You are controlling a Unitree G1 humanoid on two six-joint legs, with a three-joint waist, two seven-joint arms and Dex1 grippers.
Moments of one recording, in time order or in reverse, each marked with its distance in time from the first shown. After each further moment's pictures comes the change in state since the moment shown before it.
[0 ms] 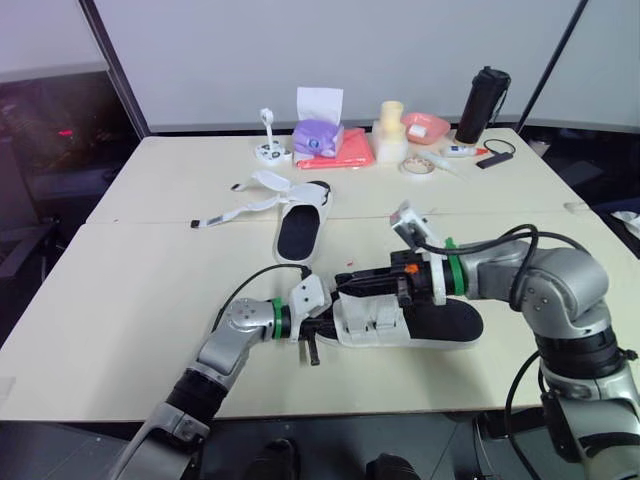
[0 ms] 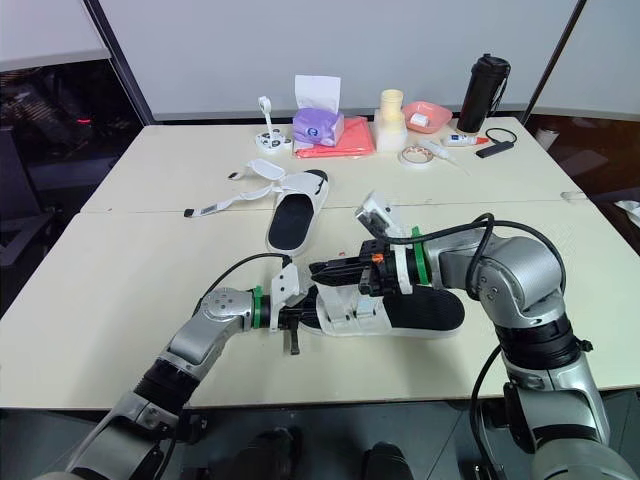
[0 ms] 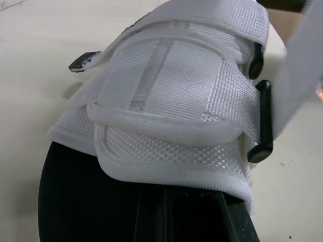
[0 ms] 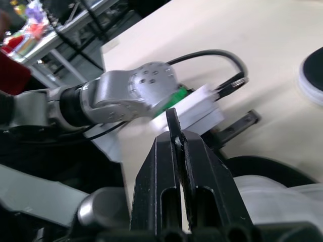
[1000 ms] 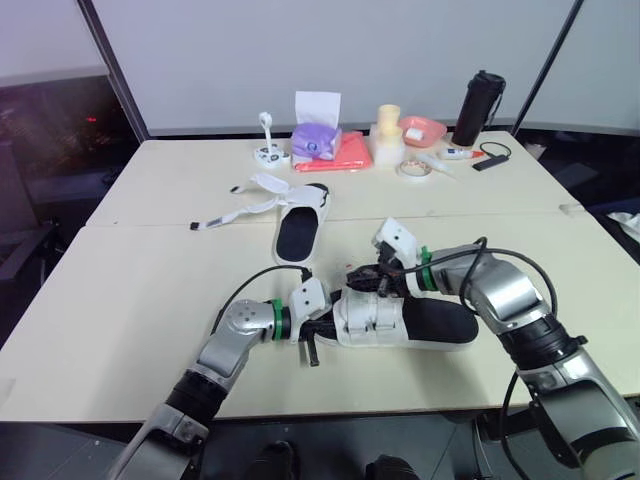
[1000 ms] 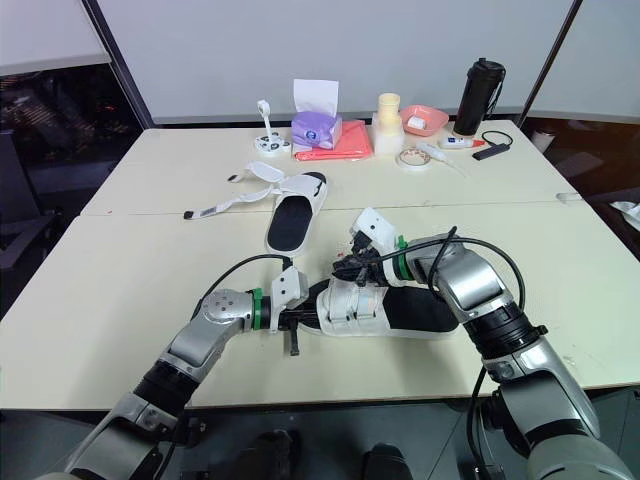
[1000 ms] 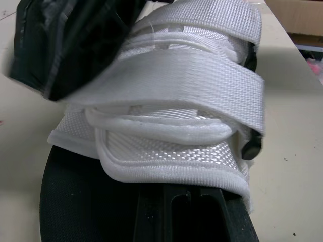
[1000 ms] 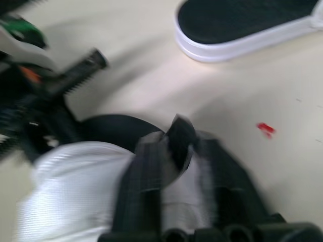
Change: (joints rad) left arm 0.008 0.001 -0.005 0.006 0.019 -0.024 0.012; right arm -0.015 0.021 0.259 0.334 -0.452 -0.400 -0.039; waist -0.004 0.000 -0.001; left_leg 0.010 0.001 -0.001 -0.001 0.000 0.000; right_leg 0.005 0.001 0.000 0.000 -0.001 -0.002
